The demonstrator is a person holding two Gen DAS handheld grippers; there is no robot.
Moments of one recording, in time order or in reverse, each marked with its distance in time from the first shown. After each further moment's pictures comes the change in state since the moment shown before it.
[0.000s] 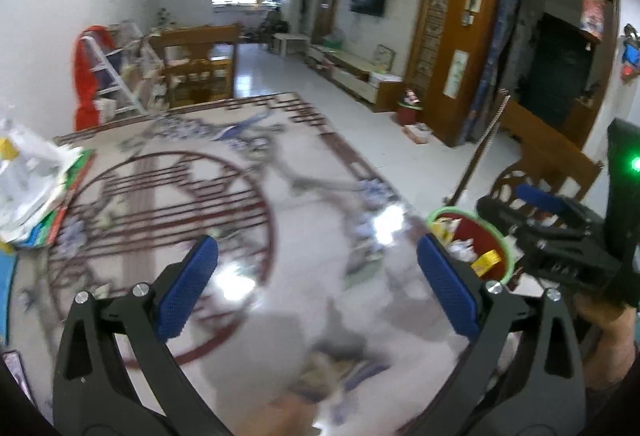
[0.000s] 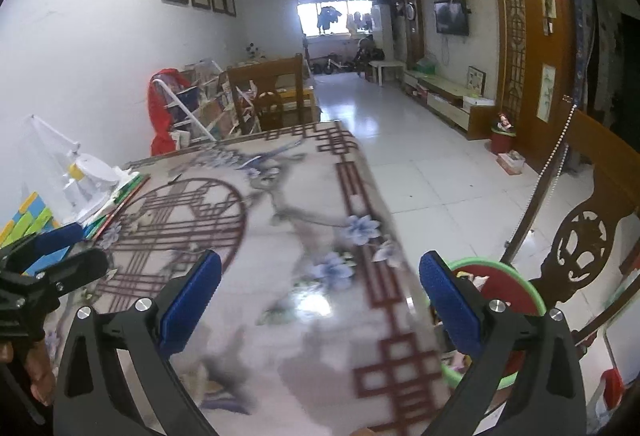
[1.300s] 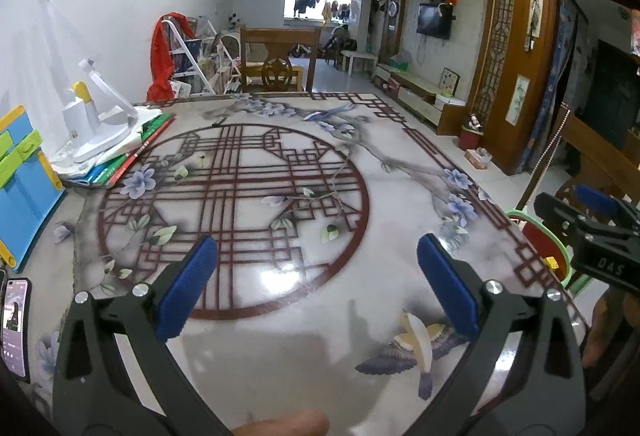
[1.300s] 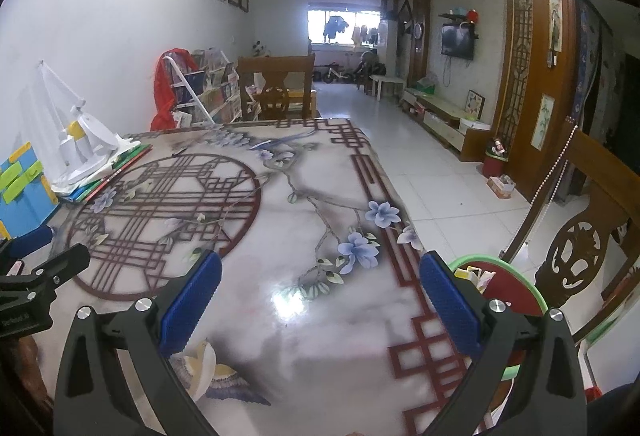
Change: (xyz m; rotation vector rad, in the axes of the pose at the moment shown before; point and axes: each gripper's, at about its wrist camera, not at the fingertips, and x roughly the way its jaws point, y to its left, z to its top) left arm -0.012 0.051 -0.077 -0.109 -0.083 0.205; right arm 0.010 0.054 -0.052 -0.113 -0.038 -0.068
